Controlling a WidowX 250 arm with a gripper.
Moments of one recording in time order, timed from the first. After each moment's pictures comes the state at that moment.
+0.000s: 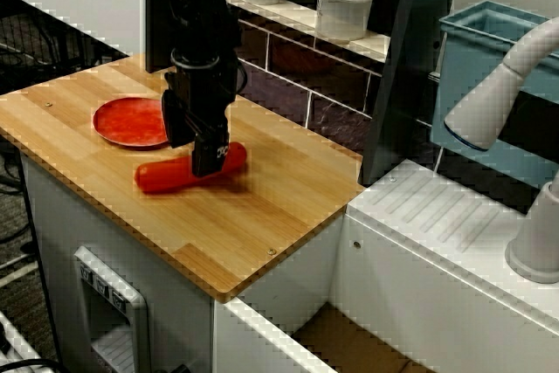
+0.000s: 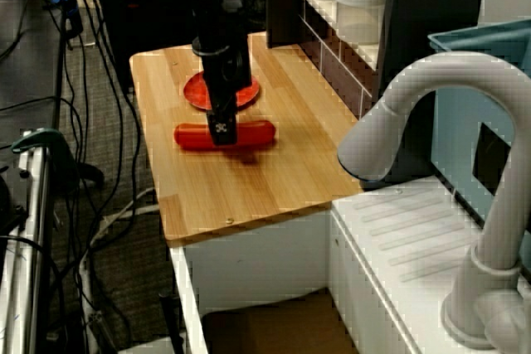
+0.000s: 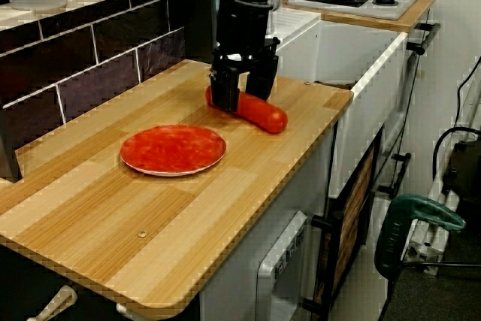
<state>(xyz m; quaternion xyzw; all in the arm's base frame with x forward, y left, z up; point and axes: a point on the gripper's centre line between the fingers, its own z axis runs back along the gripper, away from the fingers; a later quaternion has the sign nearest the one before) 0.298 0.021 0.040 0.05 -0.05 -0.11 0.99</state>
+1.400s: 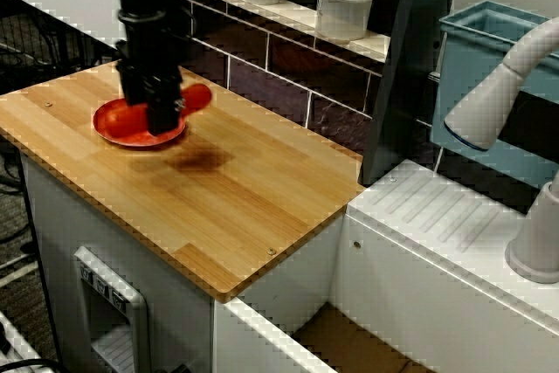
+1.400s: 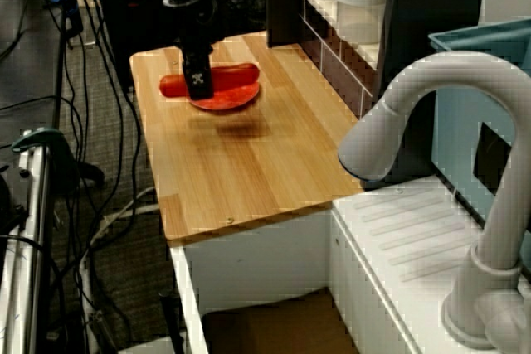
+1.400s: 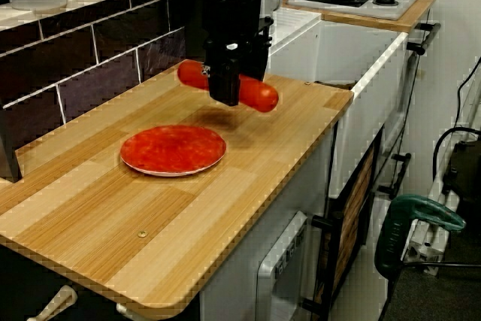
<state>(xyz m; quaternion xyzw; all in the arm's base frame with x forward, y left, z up) 0.280 0.067 0.072 0.00 -0.06 -0.05 1.00</state>
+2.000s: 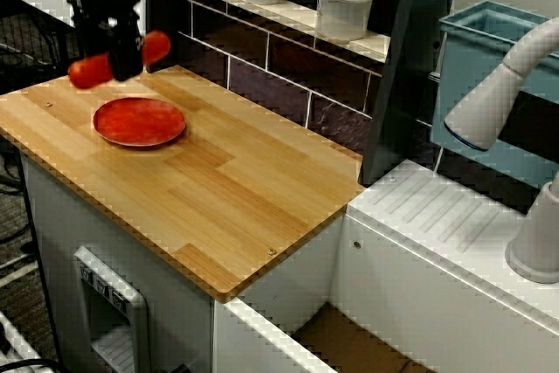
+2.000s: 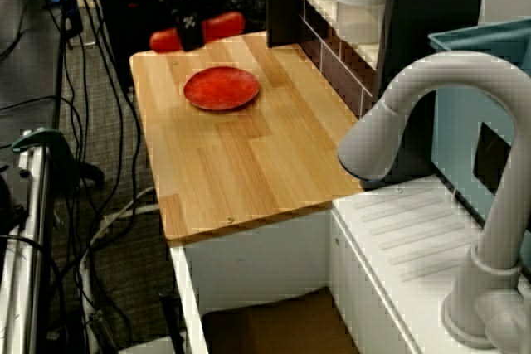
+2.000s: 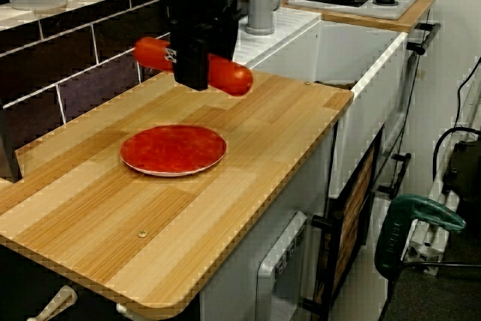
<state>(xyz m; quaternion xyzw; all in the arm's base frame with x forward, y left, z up) 0.283 0.120 0.110 -0.04 -0.09 0.01 1.00</state>
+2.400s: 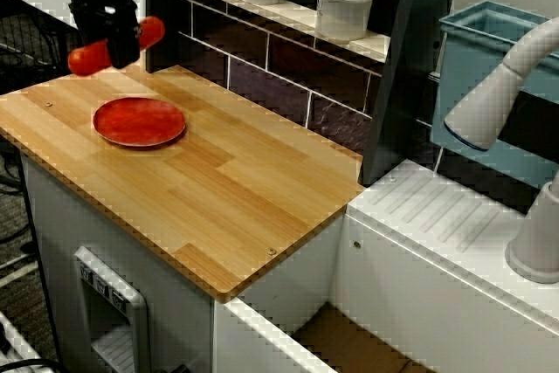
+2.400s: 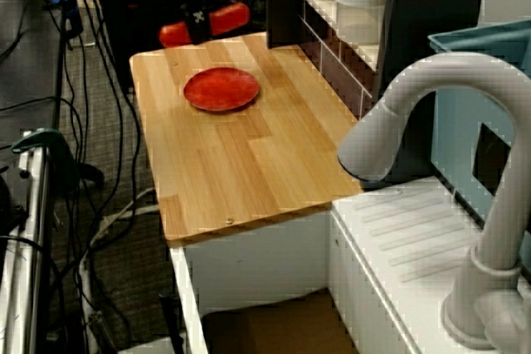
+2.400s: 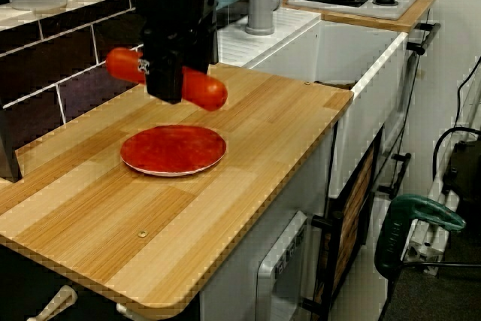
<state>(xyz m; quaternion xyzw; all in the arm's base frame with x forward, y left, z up) 0.297 0.138 0.099 -0.01 -0.10 0.02 0.99</state>
